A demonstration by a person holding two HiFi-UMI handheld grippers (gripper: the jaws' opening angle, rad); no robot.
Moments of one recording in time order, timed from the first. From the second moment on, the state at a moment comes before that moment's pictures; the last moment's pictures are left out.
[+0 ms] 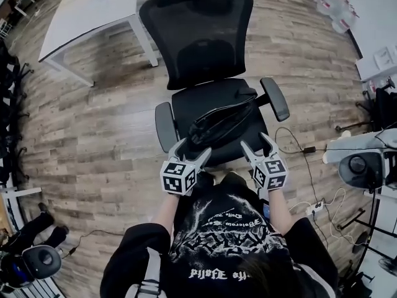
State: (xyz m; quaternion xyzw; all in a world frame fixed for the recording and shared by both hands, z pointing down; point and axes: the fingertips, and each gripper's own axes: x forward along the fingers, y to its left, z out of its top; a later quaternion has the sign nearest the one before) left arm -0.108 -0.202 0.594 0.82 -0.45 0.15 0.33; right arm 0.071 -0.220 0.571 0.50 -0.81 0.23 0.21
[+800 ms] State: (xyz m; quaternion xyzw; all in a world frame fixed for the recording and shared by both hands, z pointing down) left arm -0.103 -0.262 0.640 0.80 -0.44 0.19 0.35; right arm 0.095 -0.315 0.613 0.40 -0.83 0.13 0.36
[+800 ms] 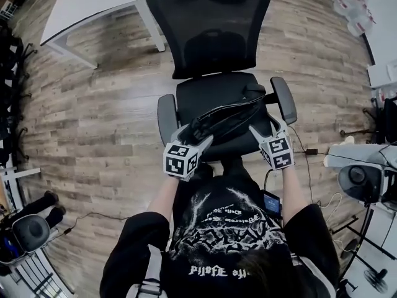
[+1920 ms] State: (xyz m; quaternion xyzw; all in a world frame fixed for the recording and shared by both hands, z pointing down) left arm -0.093 -0.330 0.761 0.67 -0.50 0.26 0.49; right arm 0.123 -0.442 0.742 0.15 -0.85 0.11 0.49
